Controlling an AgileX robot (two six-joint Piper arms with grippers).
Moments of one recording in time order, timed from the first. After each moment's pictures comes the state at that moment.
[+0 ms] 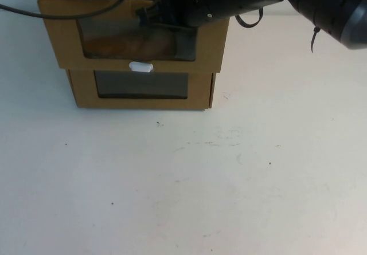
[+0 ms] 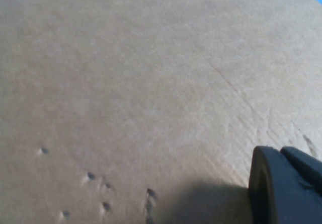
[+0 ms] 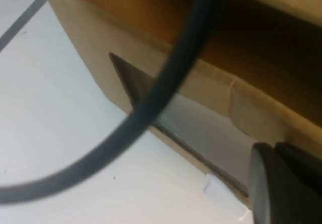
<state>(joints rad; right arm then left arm) 0.59 1.91 -1.94 0.36 0.71 -0.27 -0.07 1.98 -2.06 -0.85 1.02 0.66</state>
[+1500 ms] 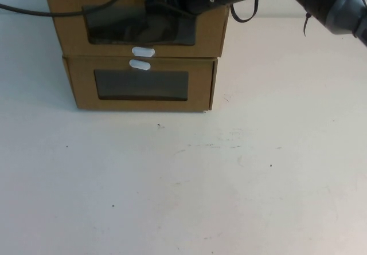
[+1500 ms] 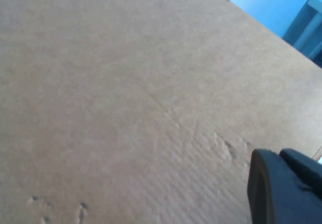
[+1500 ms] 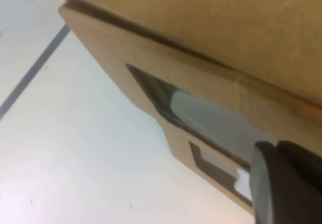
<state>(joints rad) 0.50 2.07 -2.16 0.57 0.81 -0.33 -0.07 1.90 -2.06 -0.87 1.06 0.73</state>
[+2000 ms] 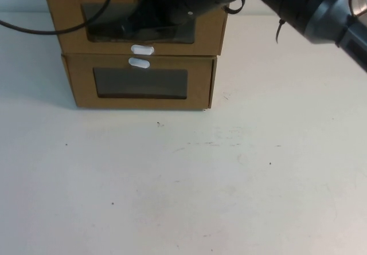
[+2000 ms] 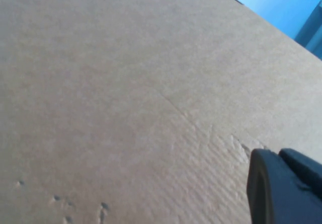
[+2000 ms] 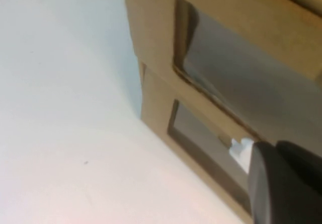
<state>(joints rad) 0.65 2.02 -2.16 0.16 0.84 -0.24 -0.07 1.90 -2.06 -0.86 1.04 0.74</state>
